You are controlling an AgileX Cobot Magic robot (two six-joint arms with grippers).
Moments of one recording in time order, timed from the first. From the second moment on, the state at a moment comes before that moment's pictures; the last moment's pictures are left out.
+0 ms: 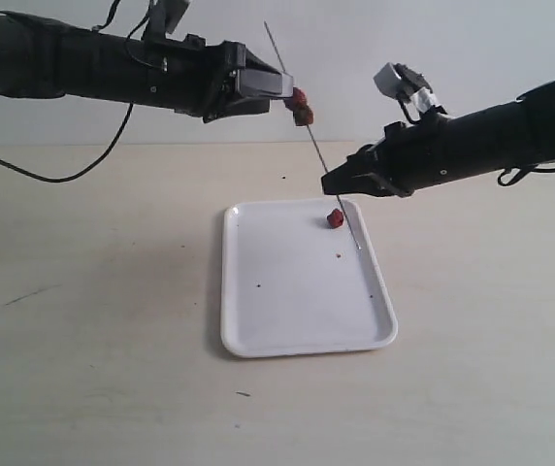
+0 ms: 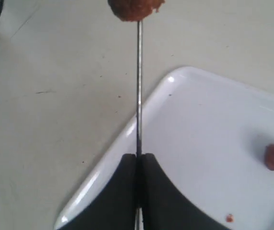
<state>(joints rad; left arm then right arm) -0.31 2.13 -1.64 -1.47 0.92 1.14 -0.03 2.04 -1.26 1.40 0.88 -1.42</state>
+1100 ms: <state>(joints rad) -0.77 2.37 -1.89 0.41 0.50 0.74 -0.26 2.04 -1.26 1.19 0.98 -1.30</state>
